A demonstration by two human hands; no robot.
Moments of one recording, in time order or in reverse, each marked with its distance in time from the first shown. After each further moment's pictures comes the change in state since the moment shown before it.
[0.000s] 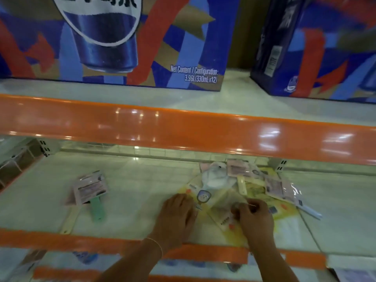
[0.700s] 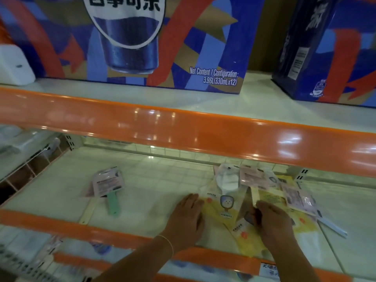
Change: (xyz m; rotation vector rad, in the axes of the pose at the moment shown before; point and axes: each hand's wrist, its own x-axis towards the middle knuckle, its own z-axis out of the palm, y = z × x) left_hand -0.002 -0.002 -0.002 -0.016 -0.177 -0.079; right_hand 0.025 -0.015 -0.002 0.434 -0.188 0.326
